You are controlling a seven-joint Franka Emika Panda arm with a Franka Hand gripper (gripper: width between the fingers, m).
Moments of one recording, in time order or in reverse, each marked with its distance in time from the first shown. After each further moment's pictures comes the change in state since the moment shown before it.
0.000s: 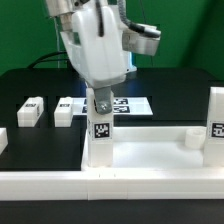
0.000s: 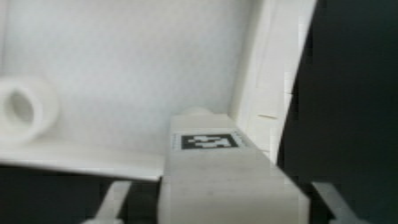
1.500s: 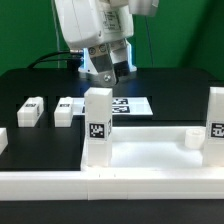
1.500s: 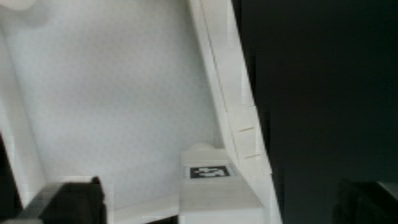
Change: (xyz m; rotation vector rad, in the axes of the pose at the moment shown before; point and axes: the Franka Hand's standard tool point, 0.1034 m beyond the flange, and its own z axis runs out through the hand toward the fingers) arm -0.026 -0.005 -0.034 0.047 -0.031 0.235
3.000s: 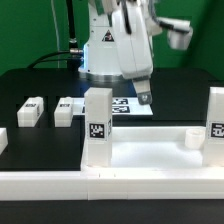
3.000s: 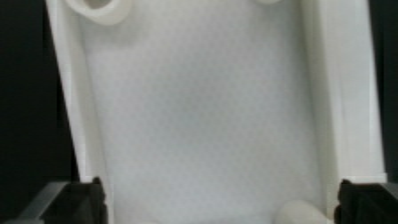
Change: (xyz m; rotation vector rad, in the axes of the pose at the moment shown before) arm -0.018 0.070 0.049 -0.065 0.045 -0.116
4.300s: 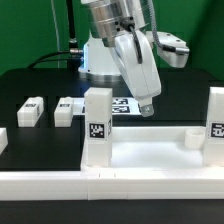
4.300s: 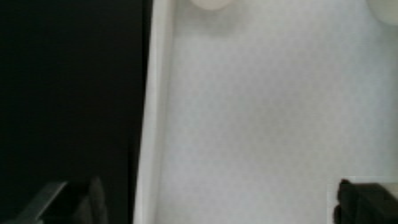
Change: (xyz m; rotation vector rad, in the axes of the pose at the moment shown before) arm 0.007 0.028 0.011 -0.142 -0.071 -0.183
